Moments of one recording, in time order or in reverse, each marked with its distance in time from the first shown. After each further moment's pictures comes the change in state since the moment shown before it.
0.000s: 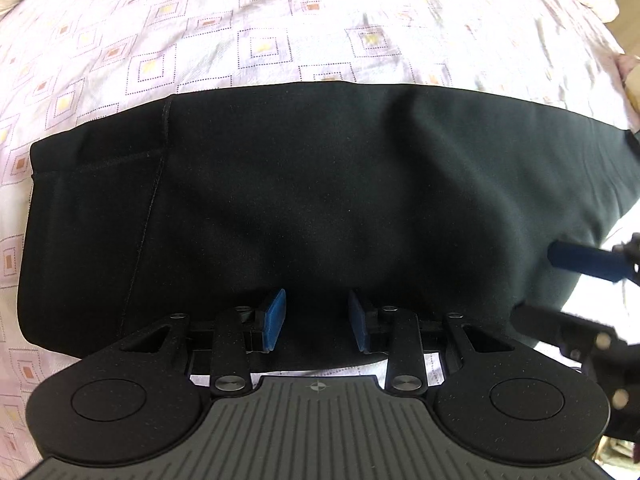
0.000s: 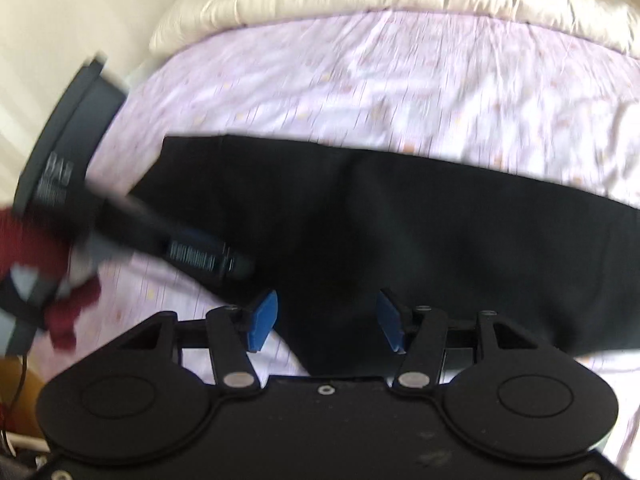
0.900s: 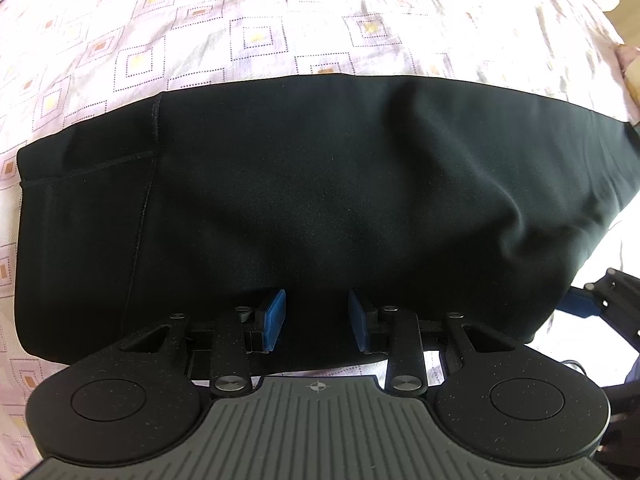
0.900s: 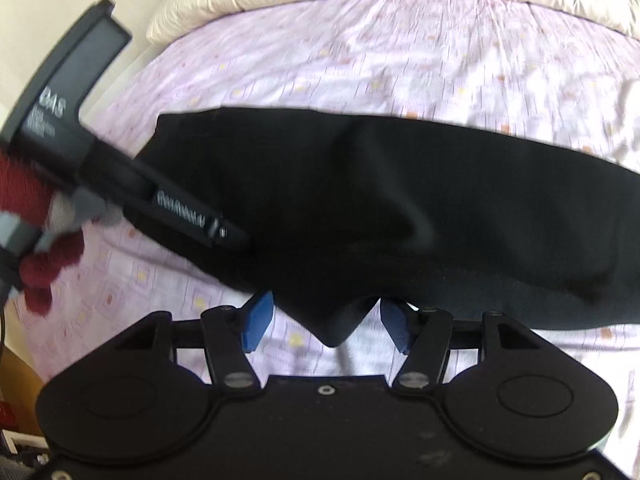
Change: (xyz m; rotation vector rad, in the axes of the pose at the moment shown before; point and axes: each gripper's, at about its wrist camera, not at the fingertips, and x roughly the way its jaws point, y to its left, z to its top) left arm 0.000 0.001 0.002 0.007 0.059 -0.025; right arm 0.007 -0.005 -0.020 -0.017 0.021 -0.010
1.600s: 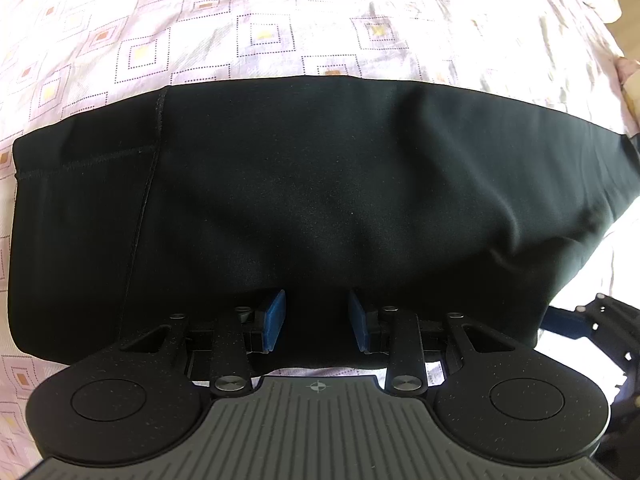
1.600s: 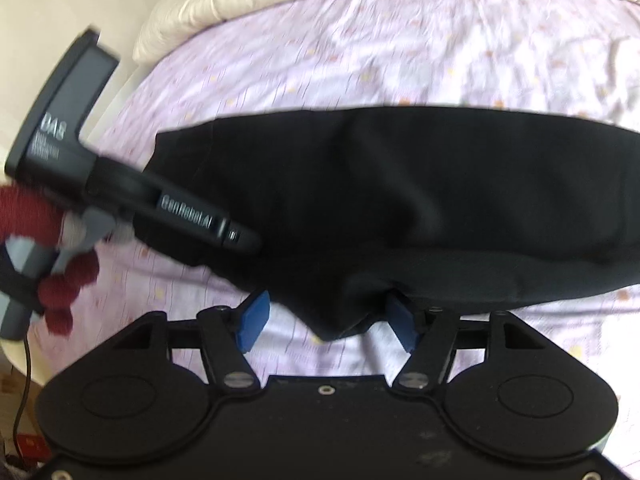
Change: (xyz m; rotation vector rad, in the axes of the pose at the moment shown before) left arm 0.002 0.010 -0.001 -0.027 0.008 -0.031; right arm -0.004 -0.005 0.002 0.108 0.038 0.042
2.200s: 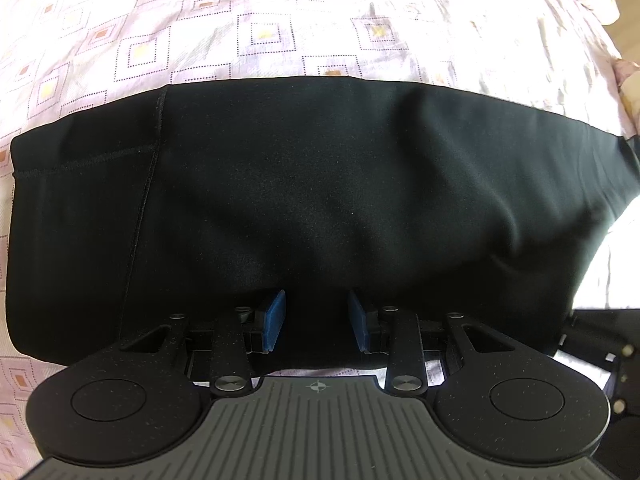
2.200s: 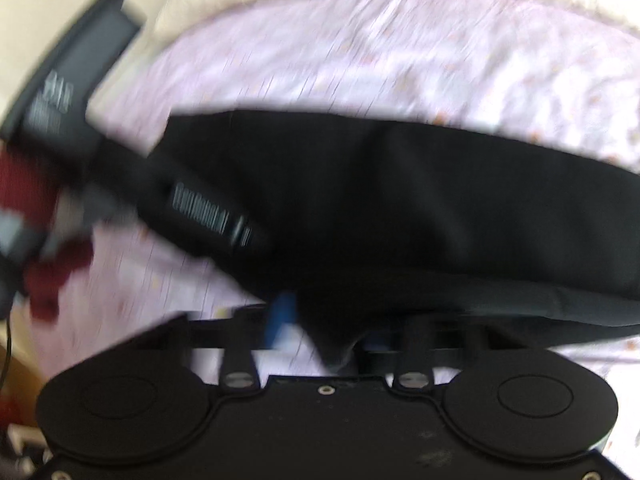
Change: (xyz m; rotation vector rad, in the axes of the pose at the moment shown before) left arm 0.001 -0.004 0.002 -0.007 -0.002 -0.012; right arm 0.014 0.012 0.007 -0.055 0.079 0.031
